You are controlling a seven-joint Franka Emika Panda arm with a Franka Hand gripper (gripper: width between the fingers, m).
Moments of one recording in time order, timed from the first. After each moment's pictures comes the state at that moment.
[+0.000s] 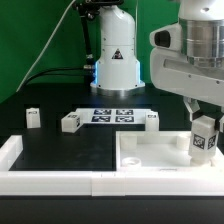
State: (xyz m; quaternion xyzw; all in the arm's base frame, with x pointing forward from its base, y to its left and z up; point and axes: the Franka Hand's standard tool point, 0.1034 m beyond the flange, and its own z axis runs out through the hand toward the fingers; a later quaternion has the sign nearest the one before) arm 0.626 0.128 0.092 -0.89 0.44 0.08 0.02
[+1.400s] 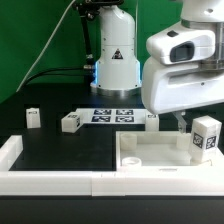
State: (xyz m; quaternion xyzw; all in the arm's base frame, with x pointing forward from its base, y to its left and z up) arm 0.631 0.126 0.092 -0.99 -0.13 0.07 0.05
